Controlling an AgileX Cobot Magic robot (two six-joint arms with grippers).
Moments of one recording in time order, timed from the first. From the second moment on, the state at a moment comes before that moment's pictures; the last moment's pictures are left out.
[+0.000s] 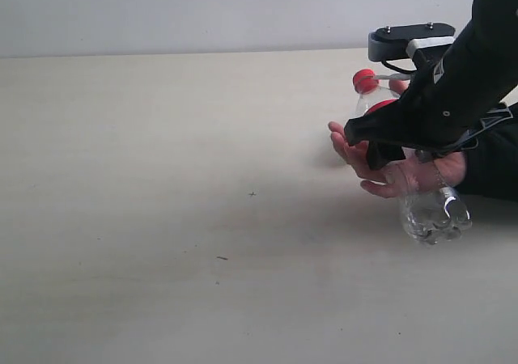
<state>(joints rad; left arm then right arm) -0.07 0.01 0.00 0.06 0.13 -0.19 0.40 1.59 -0.98 -0.02 0.73 0.24</state>
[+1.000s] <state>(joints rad) -0.07 0.01 0.00 0.06 0.13 -0.19 0.40 1.20 -1.17 0.02 0.95 0.16</state>
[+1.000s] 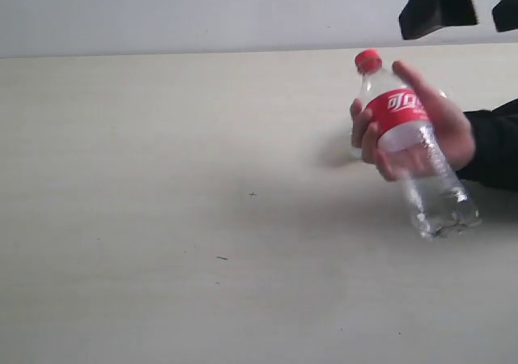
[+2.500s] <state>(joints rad) -0.07 0.01 0.00 0.06 0.13 -0.19 0.40 0.01 -0.45 0.23 0.74 -0.09</state>
